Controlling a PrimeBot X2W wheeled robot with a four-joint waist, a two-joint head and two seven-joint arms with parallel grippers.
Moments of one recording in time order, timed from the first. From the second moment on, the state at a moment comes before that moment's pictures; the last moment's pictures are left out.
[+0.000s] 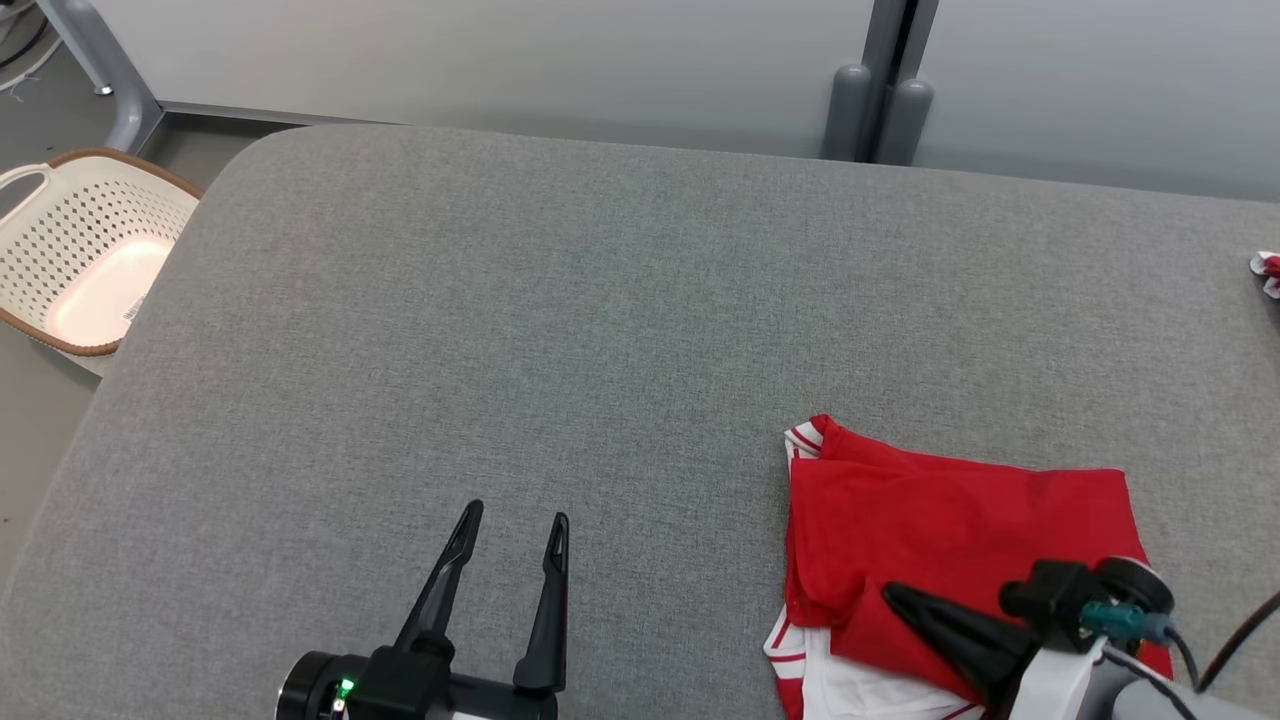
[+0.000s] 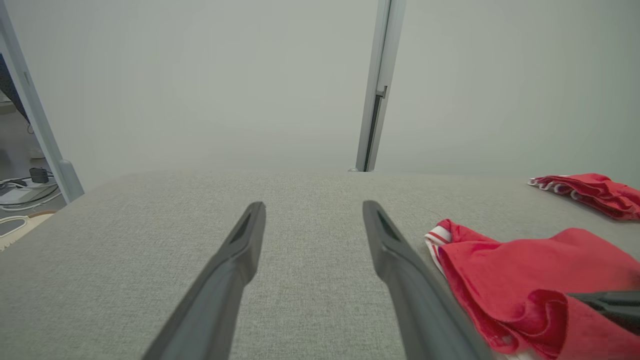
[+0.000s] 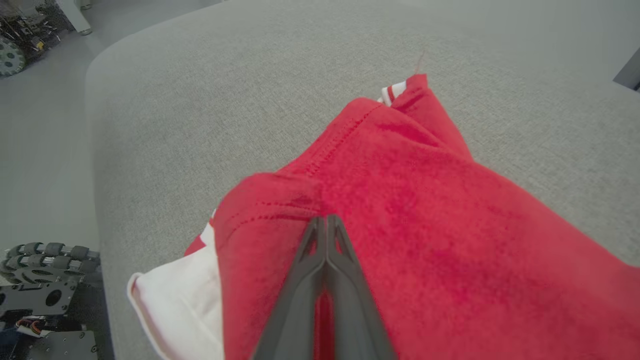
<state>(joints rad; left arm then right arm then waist) 0.09 0.05 -0.36 -0.03 -0.18 0.14 -0.26 -0.51 -0.70 1.28 0.35 0.79 0.13 -0.26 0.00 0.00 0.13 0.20</state>
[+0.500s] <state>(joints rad) 0.08 0.05 -0.35 -0.05 -0.18 0.14 -0.26 -0.38 -0.70 1.28 0.12 0.74 0.13 -0.25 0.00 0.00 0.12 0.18</state>
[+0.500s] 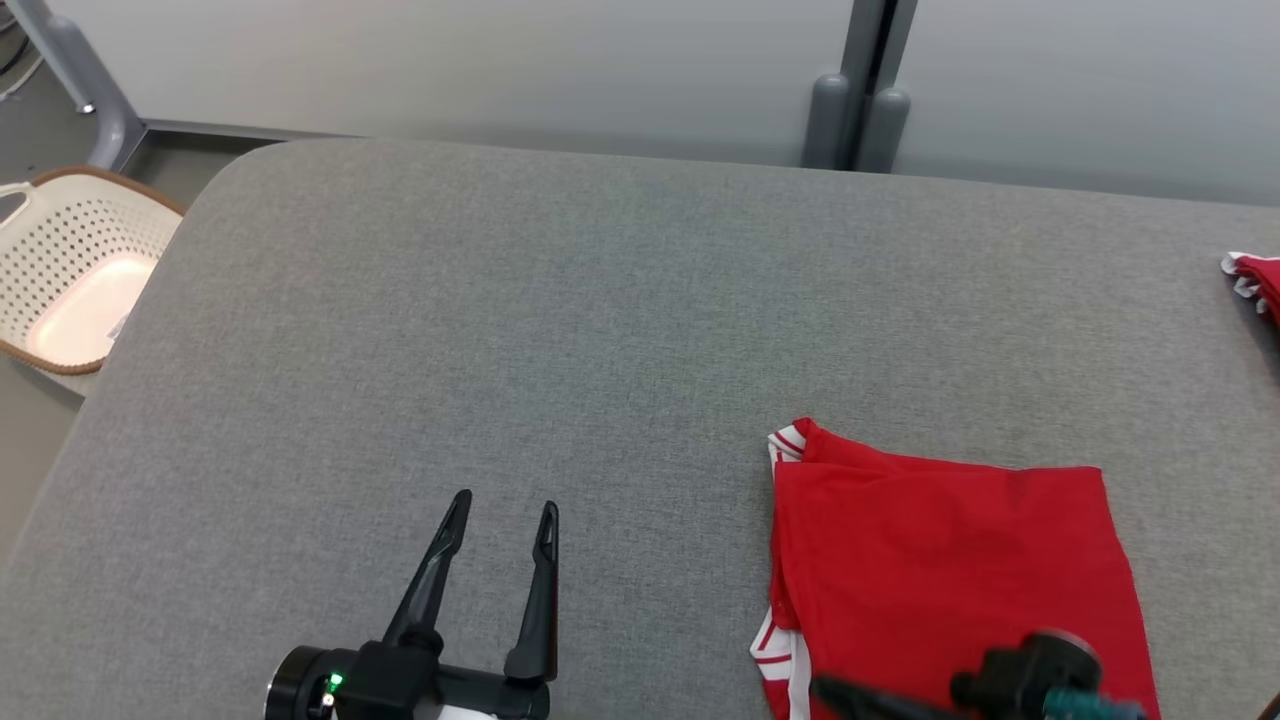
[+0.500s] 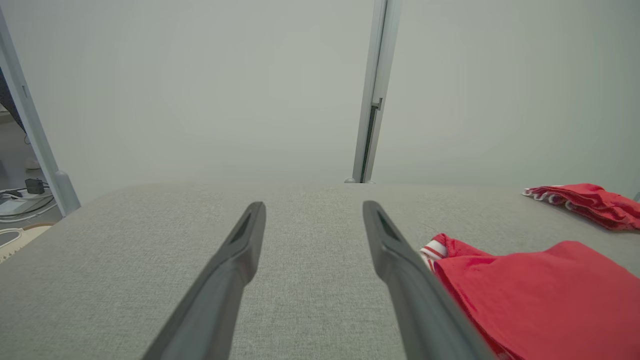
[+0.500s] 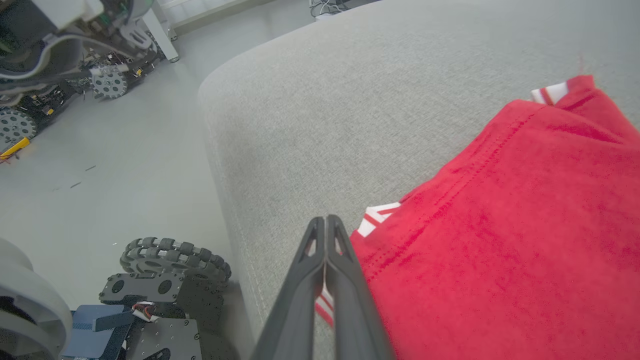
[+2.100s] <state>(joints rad) 0.30 0.05 -0.21 -0.08 -0.11 0.16 -0.26 0.16 -0.23 0.21 0.12 0.32 0.13 -0.26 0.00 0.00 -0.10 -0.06</state>
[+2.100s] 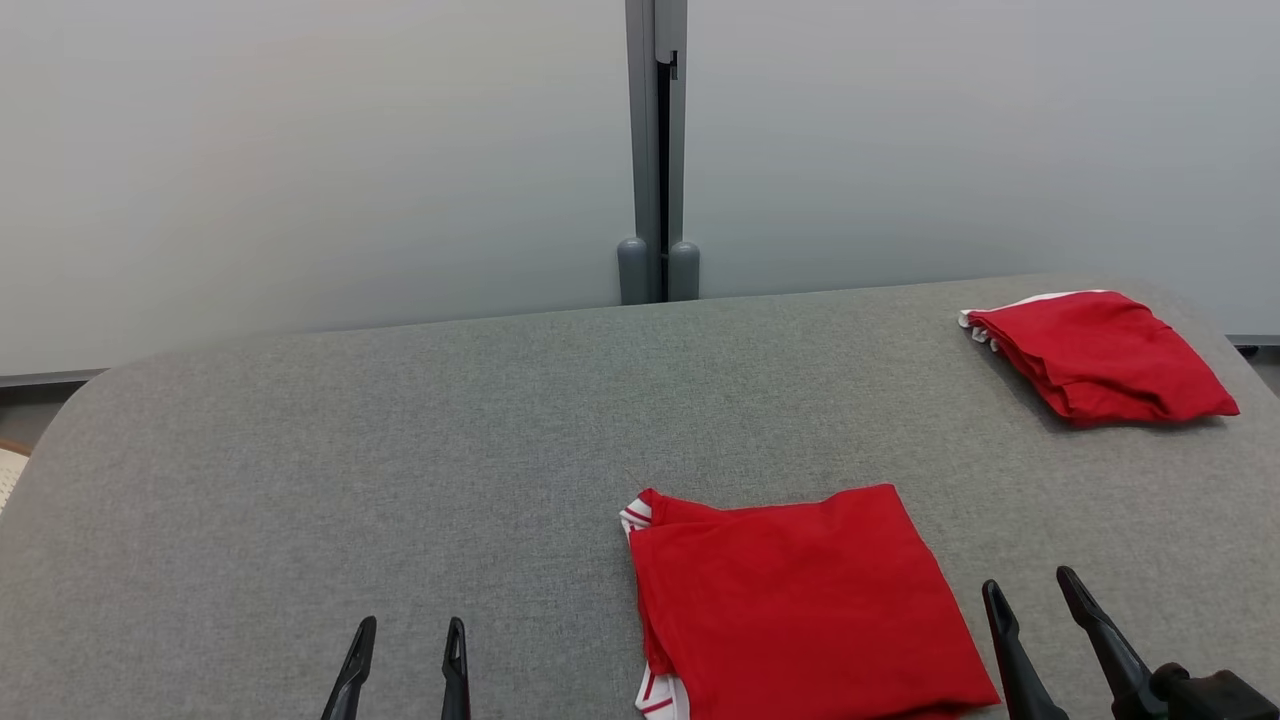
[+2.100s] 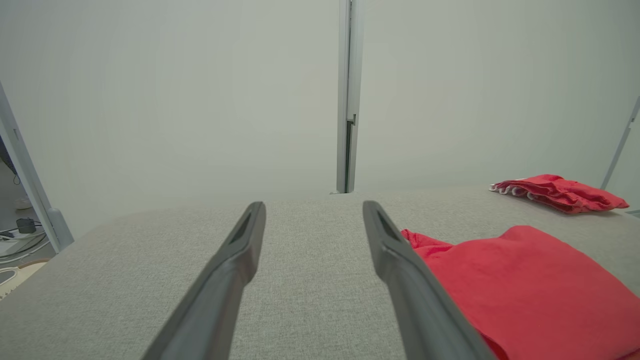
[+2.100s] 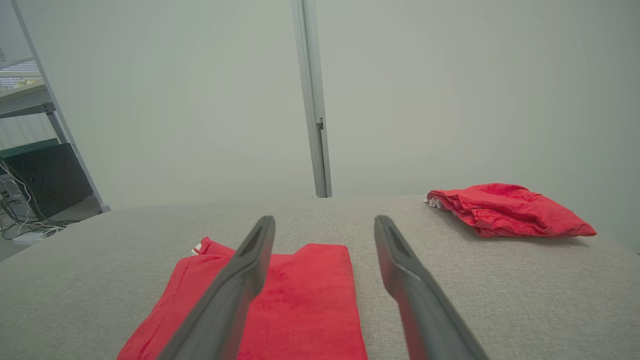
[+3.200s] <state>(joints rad) 0.23 0.05 -0.26 -0.06 -0.06 0.13 -0.26 -0.19 -0.60 0.67 0.47 0.98 0.13 -0.13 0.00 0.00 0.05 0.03</state>
